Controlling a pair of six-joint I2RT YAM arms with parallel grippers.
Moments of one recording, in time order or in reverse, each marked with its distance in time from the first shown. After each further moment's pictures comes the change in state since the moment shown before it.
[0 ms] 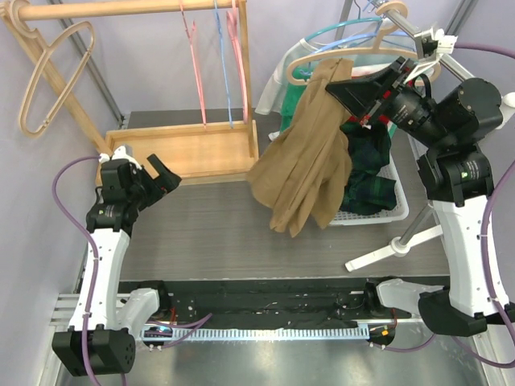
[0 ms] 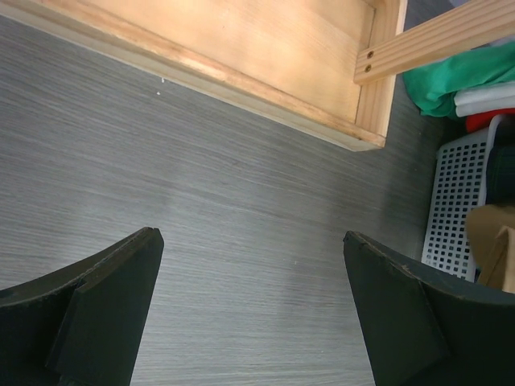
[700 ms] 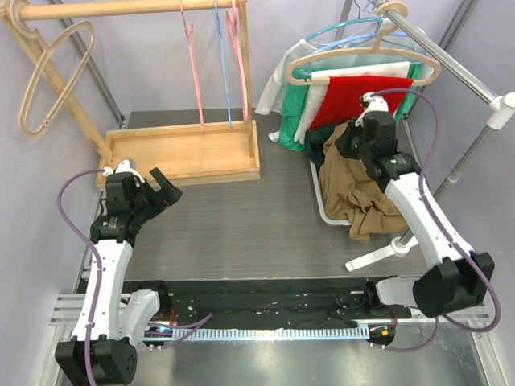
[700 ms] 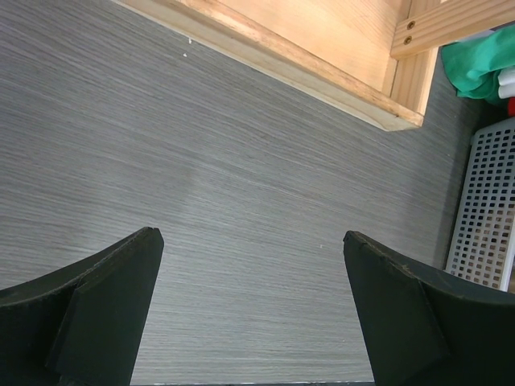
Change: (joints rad) left arm 0.000 -0.083 -0.116 -0.016 -0.023 0.005; right arm -0.030 0.104 -0.608 -0.018 0.645 -0.065
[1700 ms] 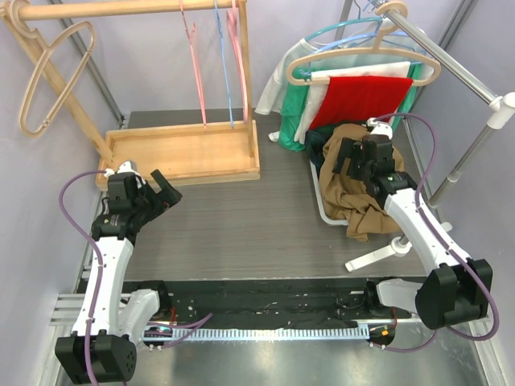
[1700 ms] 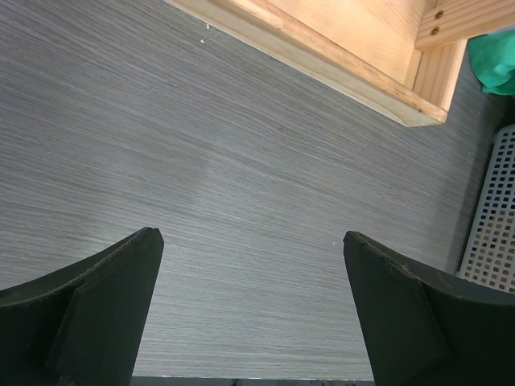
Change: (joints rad) left arm 0.000 0.024 -0.003 -0.023 -0.024 0.003; right arm -0.035 -0.084 -0.227 0.017 0.138 0.003
